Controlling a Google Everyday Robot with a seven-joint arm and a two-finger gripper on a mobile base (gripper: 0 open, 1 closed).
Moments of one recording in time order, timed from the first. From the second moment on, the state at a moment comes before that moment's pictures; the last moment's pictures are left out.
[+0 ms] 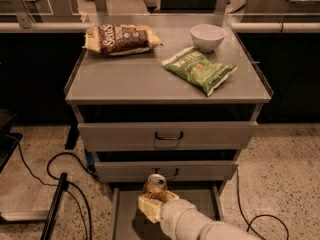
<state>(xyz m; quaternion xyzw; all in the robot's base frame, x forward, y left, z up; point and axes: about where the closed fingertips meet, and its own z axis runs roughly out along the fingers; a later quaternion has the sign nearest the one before) 0.407 0.014 0.597 -0.13 0.85 0.27 0.42</state>
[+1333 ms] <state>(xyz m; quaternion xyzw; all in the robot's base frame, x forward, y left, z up) 0.420 -0.034 0.481 -0.10 0.89 0.17 0.40</state>
